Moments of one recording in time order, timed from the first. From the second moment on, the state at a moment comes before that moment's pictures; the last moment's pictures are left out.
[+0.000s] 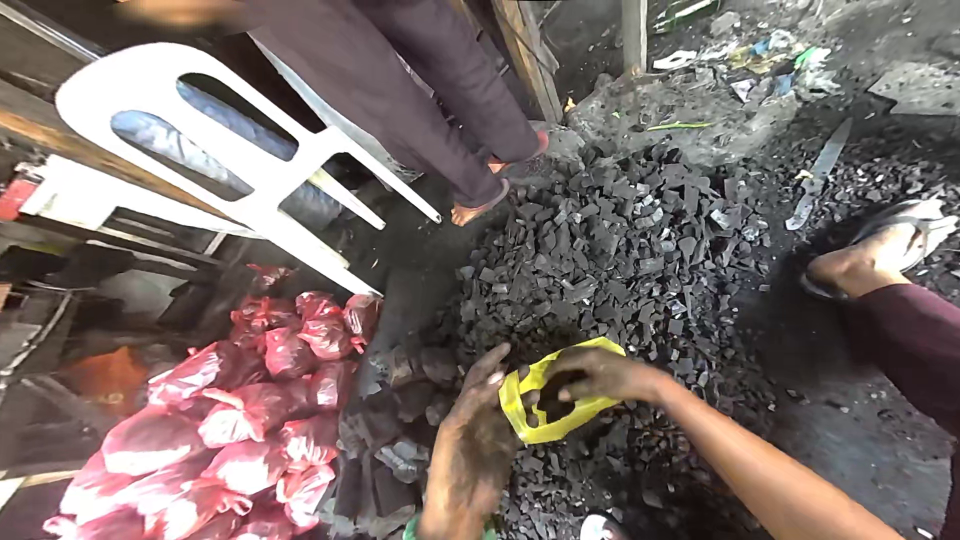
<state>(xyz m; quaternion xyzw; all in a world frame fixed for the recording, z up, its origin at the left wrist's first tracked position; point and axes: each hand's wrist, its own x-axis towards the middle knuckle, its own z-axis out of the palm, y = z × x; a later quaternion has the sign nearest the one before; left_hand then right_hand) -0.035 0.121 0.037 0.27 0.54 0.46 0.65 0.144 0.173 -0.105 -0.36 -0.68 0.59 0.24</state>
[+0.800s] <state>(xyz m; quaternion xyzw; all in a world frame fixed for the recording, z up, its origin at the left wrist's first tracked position) -0.072 0.122 0.035 0.32 0.49 0.44 0.68 0.215 0.214 -0.246 -0.61 -0.67 0.43 0.01</state>
